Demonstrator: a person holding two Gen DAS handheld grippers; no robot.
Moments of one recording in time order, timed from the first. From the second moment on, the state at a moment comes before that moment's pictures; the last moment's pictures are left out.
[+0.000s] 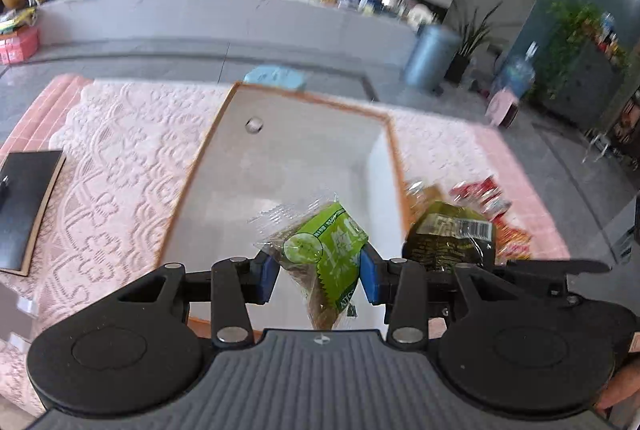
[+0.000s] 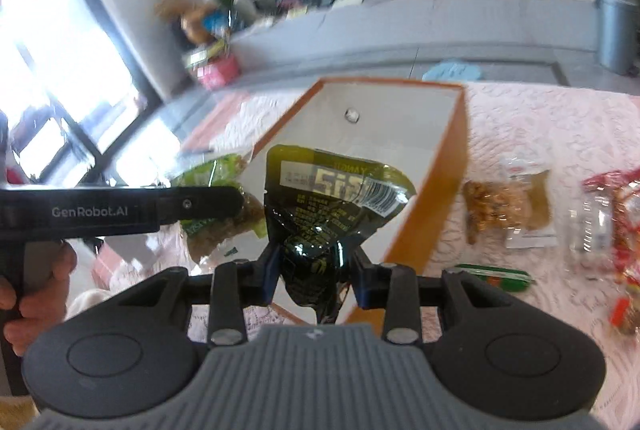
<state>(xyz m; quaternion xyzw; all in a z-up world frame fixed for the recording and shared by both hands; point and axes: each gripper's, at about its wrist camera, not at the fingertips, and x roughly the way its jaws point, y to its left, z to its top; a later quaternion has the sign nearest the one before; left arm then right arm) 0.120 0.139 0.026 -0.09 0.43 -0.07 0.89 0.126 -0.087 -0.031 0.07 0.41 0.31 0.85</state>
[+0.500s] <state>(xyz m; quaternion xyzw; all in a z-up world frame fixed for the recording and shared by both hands) 0.165 0.163 -0.024 -0.01 0.53 -0.07 0.85 0.201 0.005 -0.082 -0.08 0.54 0.31 0.78</state>
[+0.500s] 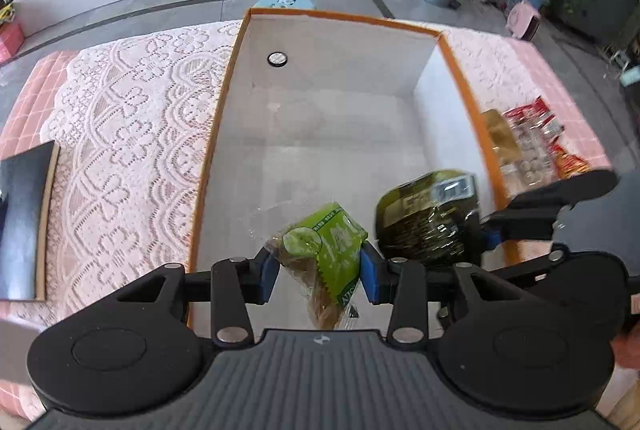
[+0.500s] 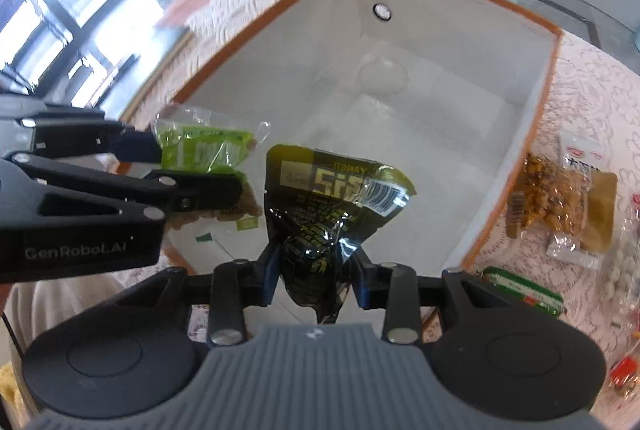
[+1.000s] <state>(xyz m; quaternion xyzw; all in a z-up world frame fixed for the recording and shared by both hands) 0.175 0.153 -0.051 0.09 0.56 -0.07 0.82 0.208 0.039 -0.102 -0.16 0.56 0.32 0.75</state>
